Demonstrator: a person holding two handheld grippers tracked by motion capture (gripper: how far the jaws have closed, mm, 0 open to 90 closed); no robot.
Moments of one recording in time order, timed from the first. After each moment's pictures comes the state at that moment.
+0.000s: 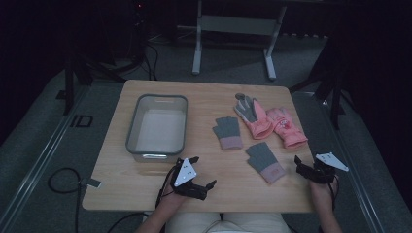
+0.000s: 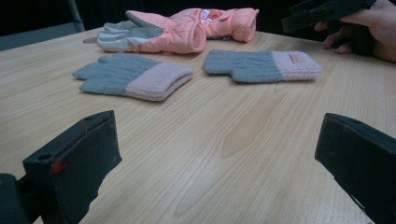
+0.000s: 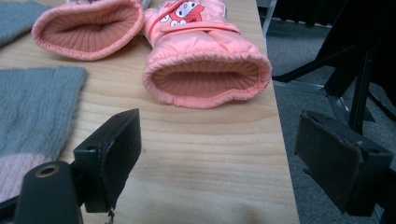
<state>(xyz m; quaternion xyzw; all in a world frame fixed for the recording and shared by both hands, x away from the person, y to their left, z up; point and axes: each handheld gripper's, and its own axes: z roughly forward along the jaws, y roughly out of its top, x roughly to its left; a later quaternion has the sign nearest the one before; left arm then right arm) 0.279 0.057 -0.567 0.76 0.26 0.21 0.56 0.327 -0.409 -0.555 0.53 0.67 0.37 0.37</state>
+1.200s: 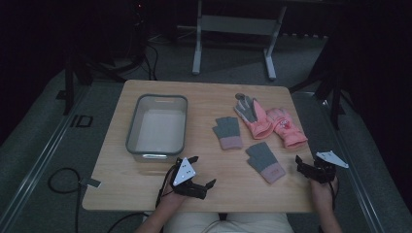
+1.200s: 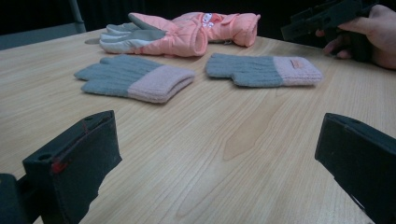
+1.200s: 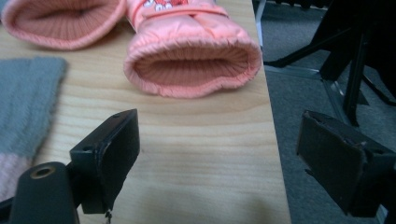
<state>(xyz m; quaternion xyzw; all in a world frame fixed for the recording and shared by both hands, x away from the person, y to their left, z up) 0.280 0.058 -0.567 0.76 0.26 0.20 0.57 0.333 -0.413 -0.555 0.55 0.67 0.35 0.36</state>
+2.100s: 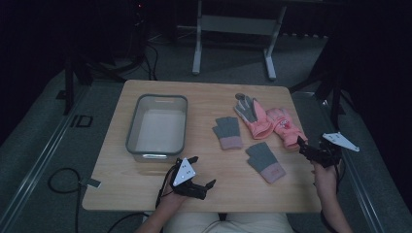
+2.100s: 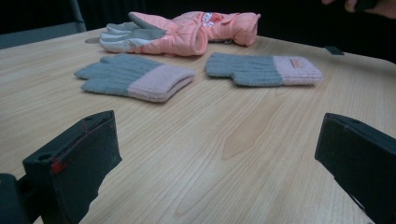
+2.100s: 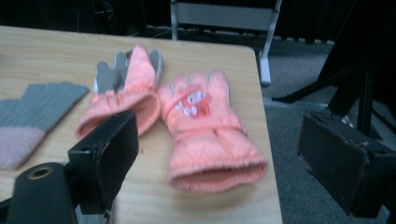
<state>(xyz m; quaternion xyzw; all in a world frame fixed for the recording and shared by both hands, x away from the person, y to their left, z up) 0.279 0.058 -0.567 0.76 0.26 0.20 0.57 0.348 -0.391 -0.477 0.53 0.65 0.41 0.37</state>
